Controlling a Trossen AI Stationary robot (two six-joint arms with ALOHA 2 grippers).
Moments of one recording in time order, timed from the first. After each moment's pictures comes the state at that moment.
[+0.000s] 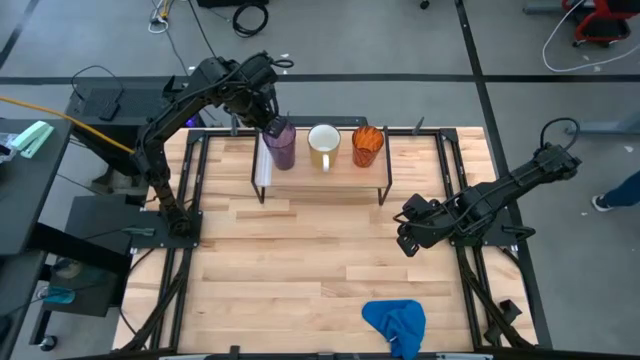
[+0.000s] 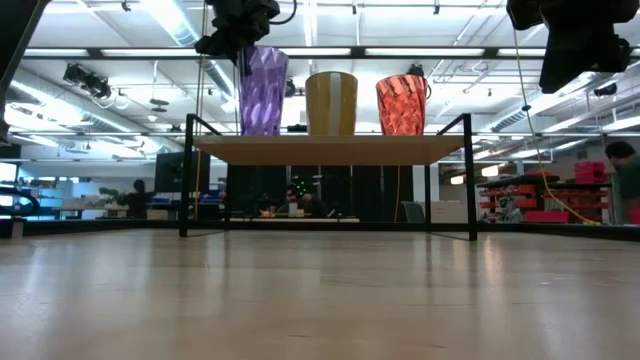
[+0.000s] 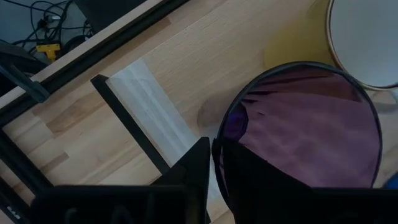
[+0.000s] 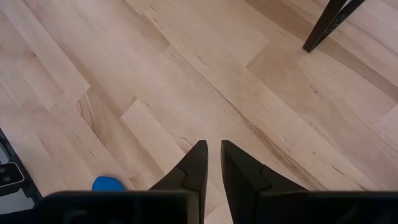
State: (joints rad) left arm 0.61 1.78 2.15 -1.57 0.03 -0.36; right arm 0.46 1.09 0.95 -1.02 0.31 1.24
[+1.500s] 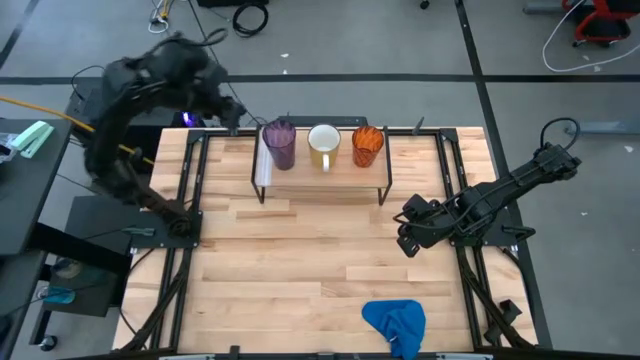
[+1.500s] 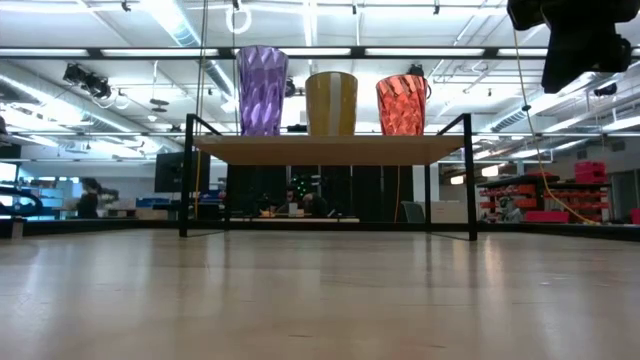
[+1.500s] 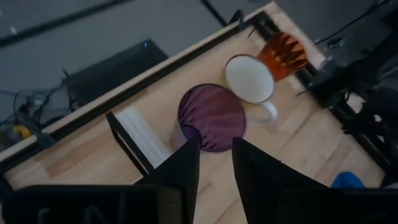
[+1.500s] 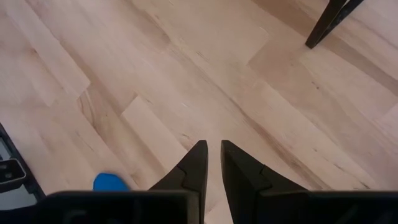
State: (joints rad) left arm 0.58 1.52 2.31 -1.57 0.03 -0.38; right arm 0.46 1.09 0.95 -1.02 0.29 1.24
